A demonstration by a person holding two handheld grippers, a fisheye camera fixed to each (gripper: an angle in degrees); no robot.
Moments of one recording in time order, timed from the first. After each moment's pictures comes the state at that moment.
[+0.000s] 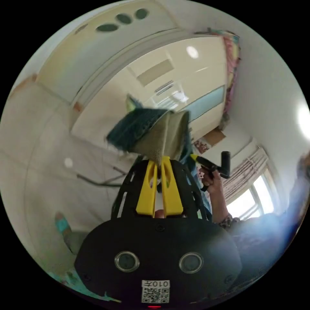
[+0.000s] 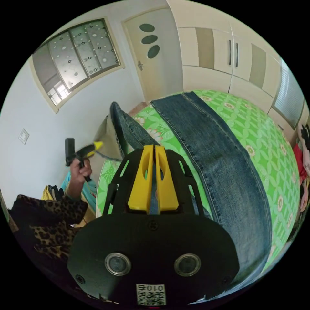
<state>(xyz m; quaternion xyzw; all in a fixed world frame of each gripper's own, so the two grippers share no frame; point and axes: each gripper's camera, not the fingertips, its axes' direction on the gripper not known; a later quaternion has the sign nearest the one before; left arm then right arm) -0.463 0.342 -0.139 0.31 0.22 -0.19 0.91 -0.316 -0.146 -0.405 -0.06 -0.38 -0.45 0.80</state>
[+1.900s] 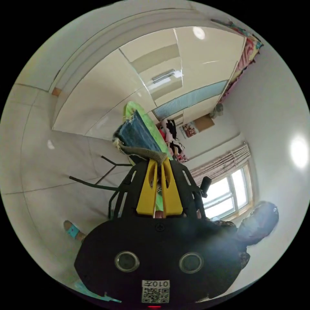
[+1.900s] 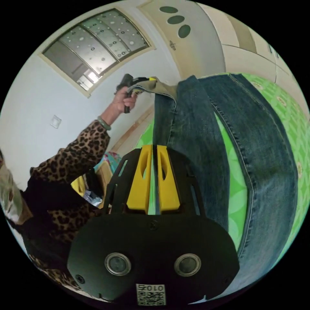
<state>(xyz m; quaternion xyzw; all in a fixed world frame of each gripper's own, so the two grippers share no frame) -0.687 0.171 -0.078 0.13 0.37 -0.22 0.89 -0.225 -0.133 -0.360 -0.20 -0.51 -0.48 0.68</state>
